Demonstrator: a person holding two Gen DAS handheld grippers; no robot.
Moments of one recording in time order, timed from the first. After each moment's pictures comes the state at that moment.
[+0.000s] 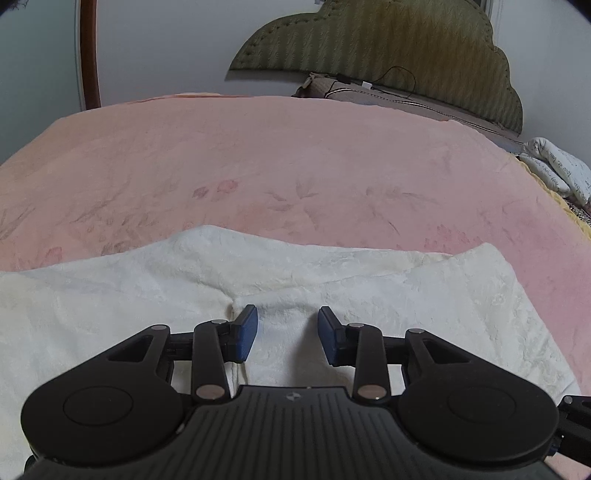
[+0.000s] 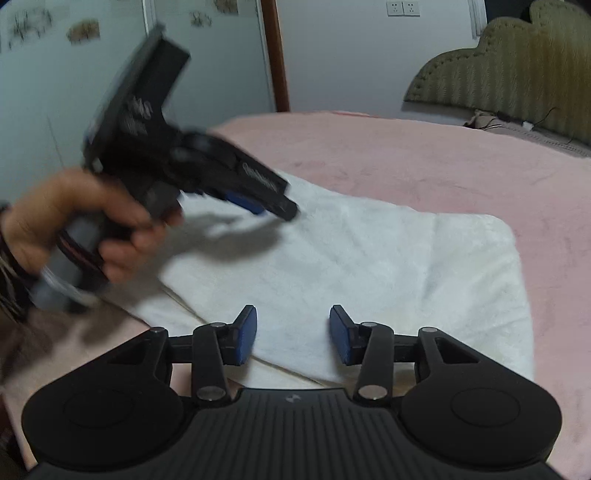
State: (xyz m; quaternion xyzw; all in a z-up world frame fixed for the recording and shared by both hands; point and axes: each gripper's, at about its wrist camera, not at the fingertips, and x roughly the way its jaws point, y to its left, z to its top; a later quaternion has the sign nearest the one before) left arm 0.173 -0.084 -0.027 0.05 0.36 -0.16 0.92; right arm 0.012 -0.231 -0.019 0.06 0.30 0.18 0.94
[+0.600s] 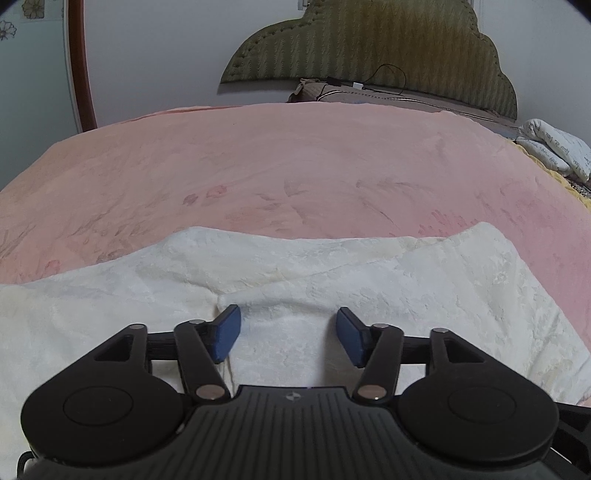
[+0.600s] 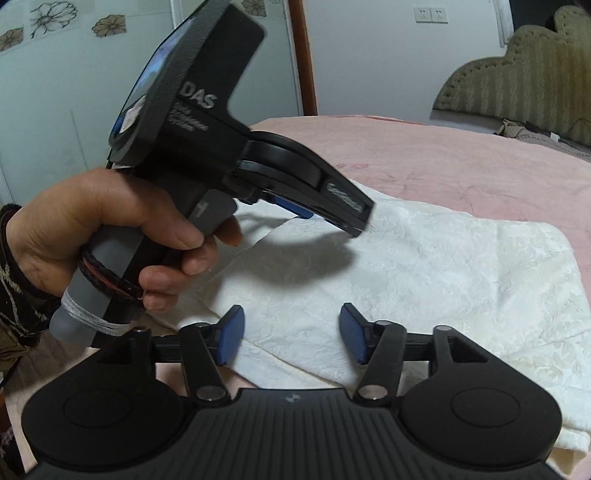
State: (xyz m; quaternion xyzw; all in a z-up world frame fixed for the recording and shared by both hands) left arm 0.161 -0.101 -0.037 0.09 0.33 -0.16 0.92; right arm 0.018 -0.190 -0.039 0.01 0.29 0.19 0.94
